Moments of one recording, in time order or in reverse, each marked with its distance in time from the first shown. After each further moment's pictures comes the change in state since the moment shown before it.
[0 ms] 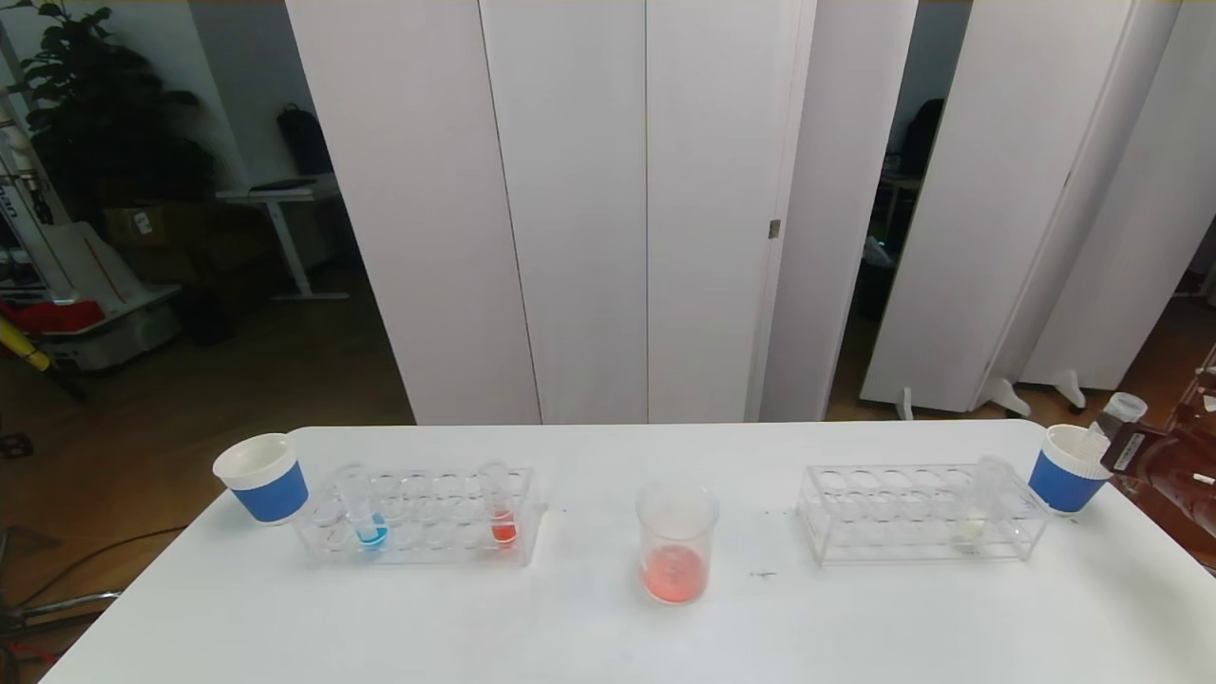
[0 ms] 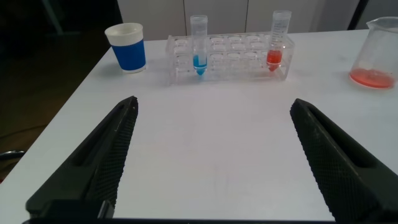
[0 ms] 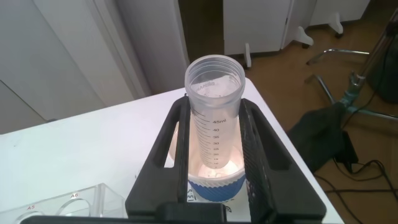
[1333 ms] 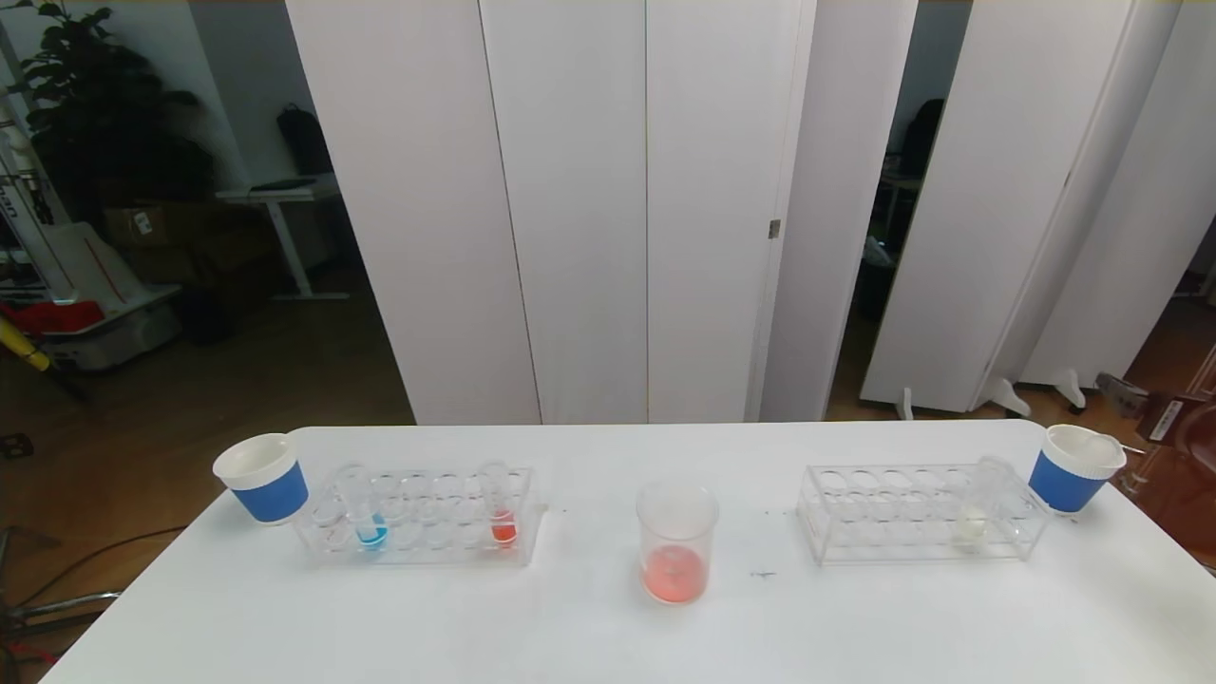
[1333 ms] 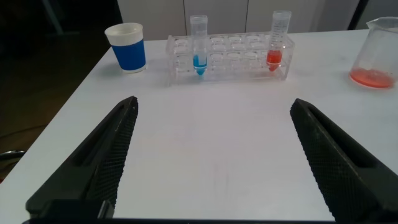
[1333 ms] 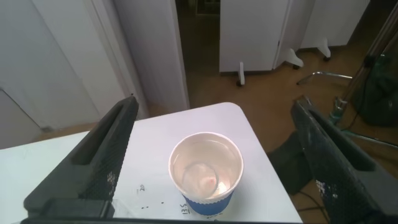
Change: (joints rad) left arm 0.000 0.000 0.000 0.000 0.000 0.000; right arm -0.019 -0.158 -0.054 0.158 0.026 -0.045
